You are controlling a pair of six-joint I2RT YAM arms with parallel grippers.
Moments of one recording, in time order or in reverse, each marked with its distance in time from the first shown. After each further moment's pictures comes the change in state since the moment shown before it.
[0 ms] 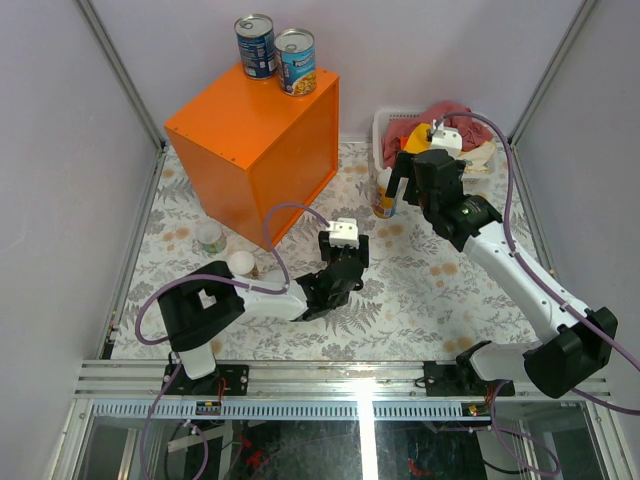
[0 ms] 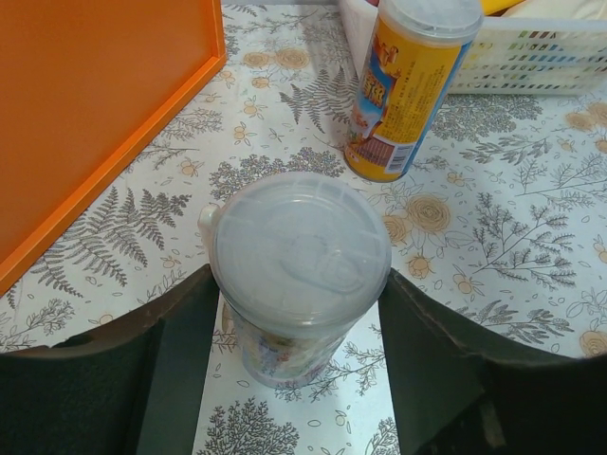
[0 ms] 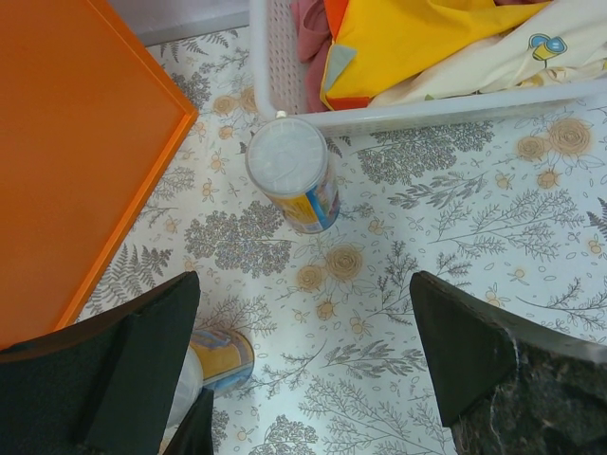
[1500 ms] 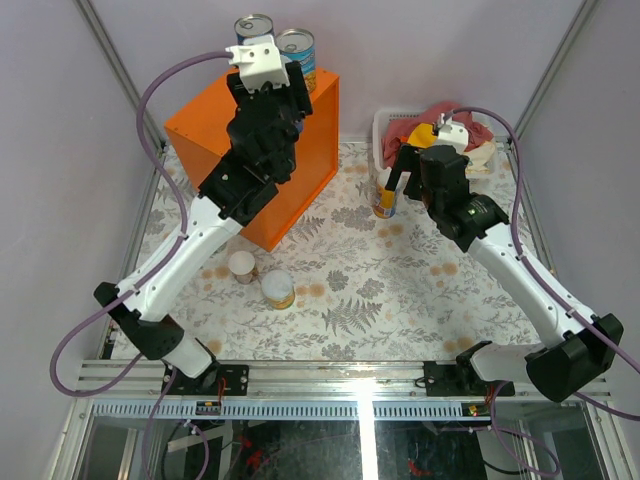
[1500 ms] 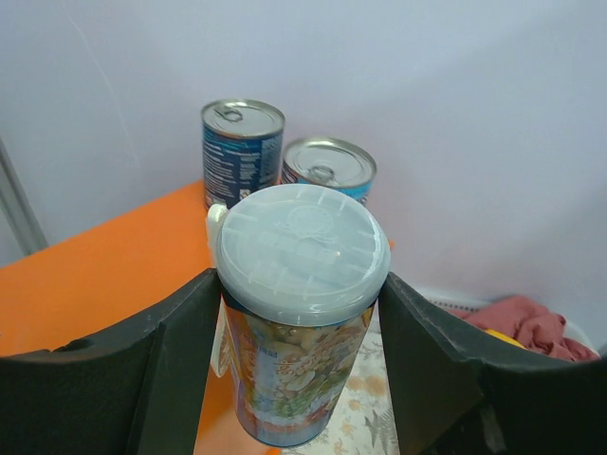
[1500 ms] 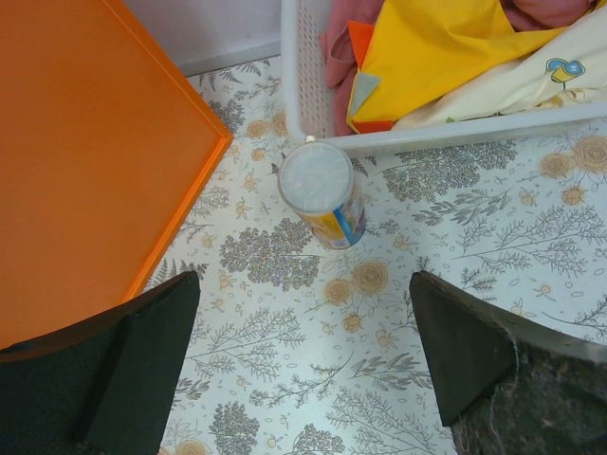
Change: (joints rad) left arm 0.346 -0.219 1.015 -0.747 0.093 0.339; right arm -0.001 -0.020 0.030 0.019 -0.027 0.027
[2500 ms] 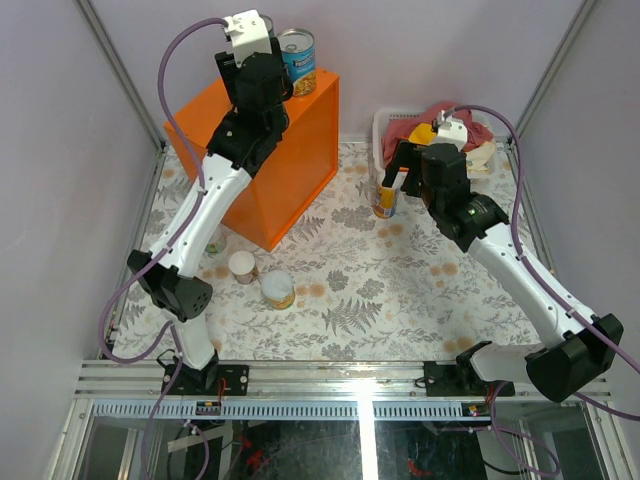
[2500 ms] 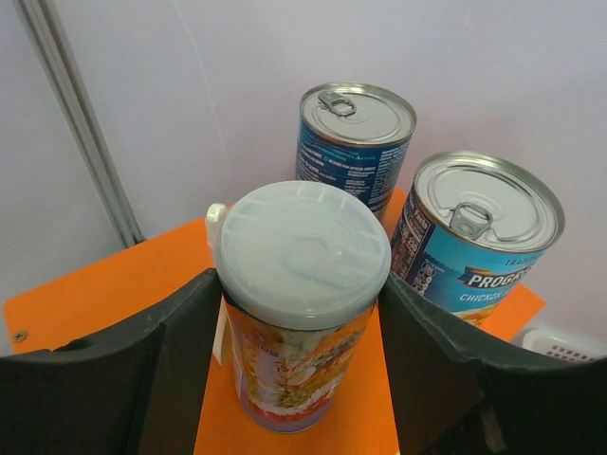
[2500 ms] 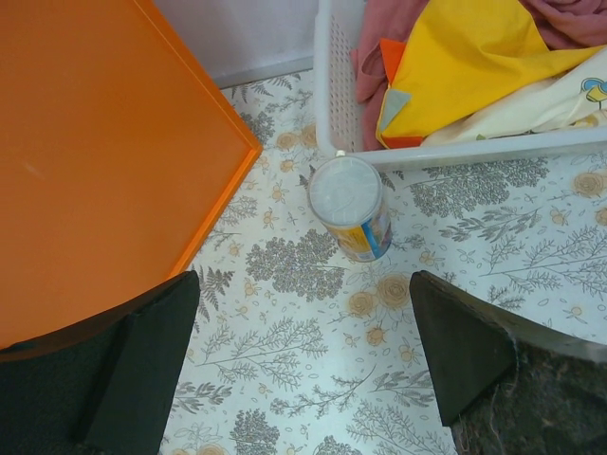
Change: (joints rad) left arm 0.251 0.274 0.303 -0.208 -0.027 -0.063; right arm 0.000 -0.002 0.002 0.050 -0.045 0.000
